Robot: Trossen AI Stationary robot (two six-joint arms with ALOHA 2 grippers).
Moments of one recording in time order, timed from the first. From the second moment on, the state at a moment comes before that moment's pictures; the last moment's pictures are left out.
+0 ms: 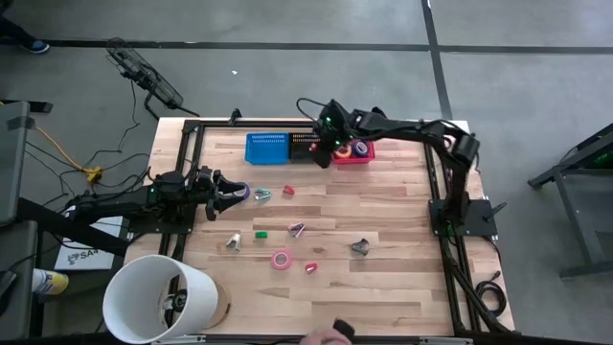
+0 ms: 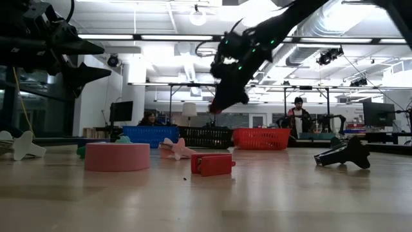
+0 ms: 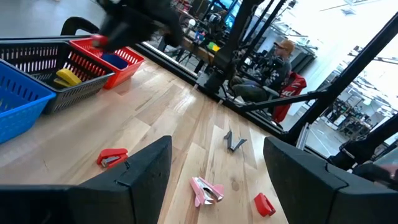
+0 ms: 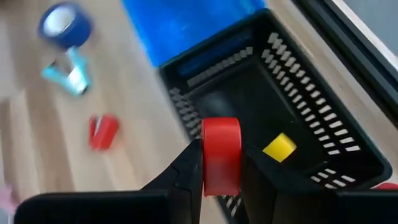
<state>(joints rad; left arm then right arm) 0.12 0.04 0.03 0.00 0.03 -0.53 -0.52 1.92 1.42 -0.38 -0.23 0.07</state>
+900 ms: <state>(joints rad) 0.12 0.04 0.03 0.00 0.03 -0.53 -0.59 2.10 1.57 -0.43 -0.32 0.50</state>
